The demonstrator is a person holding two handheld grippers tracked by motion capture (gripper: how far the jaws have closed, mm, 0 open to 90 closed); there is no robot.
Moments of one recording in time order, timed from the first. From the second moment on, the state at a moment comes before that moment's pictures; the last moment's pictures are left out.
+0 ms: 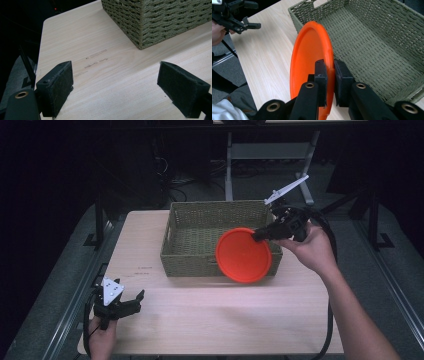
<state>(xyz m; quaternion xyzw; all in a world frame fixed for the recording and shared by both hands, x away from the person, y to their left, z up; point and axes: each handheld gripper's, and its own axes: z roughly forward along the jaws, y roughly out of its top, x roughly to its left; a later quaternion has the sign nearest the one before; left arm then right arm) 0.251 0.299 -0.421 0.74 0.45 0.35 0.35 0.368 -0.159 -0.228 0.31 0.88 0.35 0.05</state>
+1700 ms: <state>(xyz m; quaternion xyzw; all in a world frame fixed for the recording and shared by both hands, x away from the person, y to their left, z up) 0.252 0.299 -0.421 0.75 0.44 0.35 0.35 0.429 -0.158 -0.197 0.37 0.86 0.34 0.07</state>
